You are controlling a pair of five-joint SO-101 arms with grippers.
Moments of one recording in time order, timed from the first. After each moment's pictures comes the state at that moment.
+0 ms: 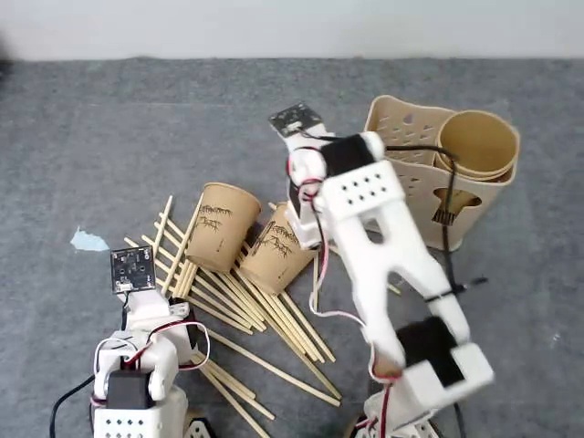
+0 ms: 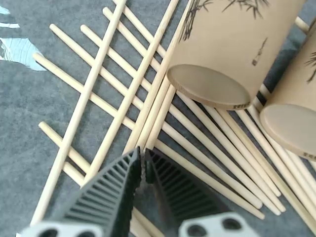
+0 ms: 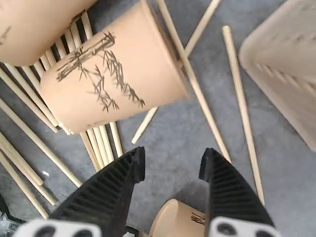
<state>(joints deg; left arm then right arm) -4.0 -103.1 97.1 71.5 18.2 -26.0 6.7 -10.8 98.6 3.6</state>
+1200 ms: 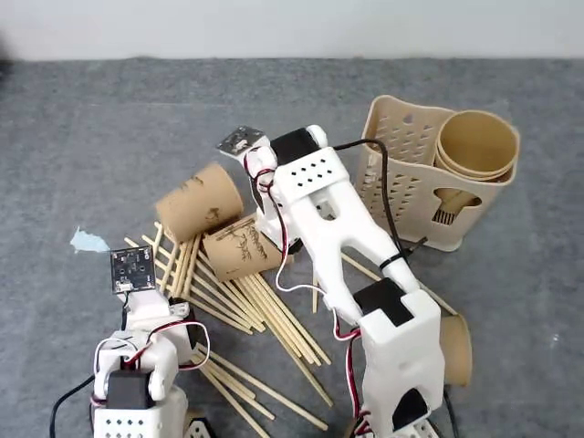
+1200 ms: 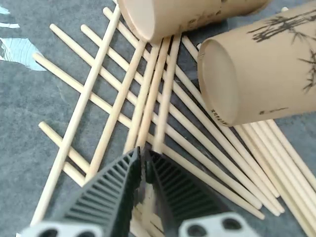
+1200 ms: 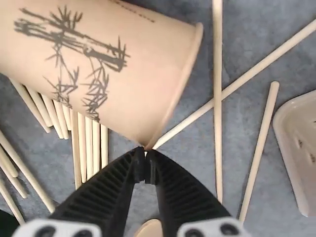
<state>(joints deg) -4.0 -103.1 97.1 71.5 18.2 -30.9 25.7 -25.4 100.3 16.4</state>
